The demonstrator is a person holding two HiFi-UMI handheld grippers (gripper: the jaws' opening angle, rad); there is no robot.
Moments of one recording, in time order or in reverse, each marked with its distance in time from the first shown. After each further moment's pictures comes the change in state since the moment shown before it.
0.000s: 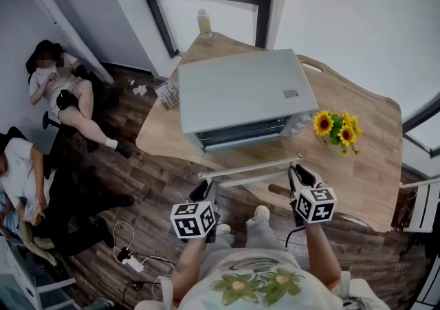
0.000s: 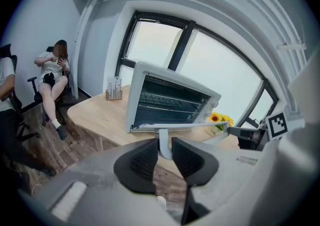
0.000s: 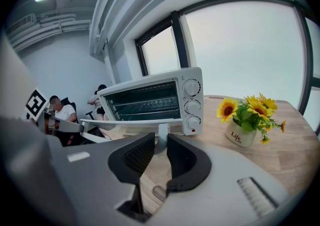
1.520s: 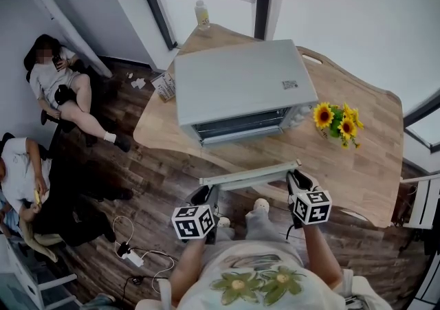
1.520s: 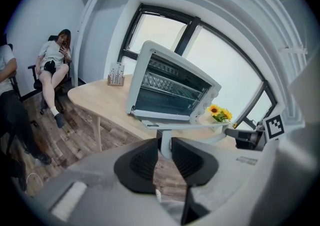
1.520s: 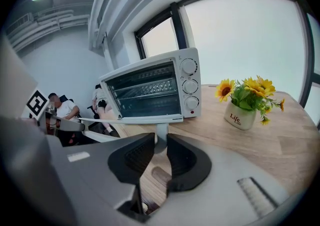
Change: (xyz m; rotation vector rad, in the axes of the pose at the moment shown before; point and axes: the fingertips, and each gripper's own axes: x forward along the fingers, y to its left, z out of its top) left arm 0.008 0.008 -0.058 -0.051 0.050 -0.025; right arm 0.000 -0.006 -0.058 0.006 0.080 0.009
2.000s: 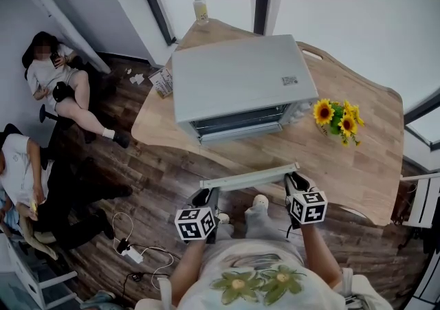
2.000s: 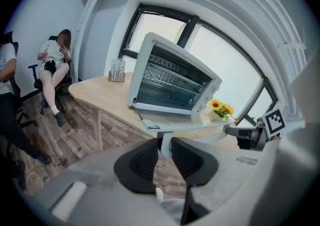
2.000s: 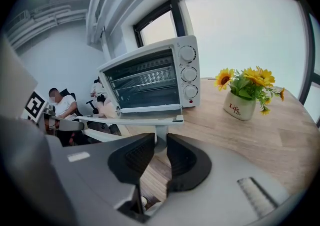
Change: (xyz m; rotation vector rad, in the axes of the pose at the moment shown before) left arm 0.009 0.007 -0.029 0.015 -0.003 0.008; right arm 0.007 -0.005 -0.031 -0.004 0.062 -0.013
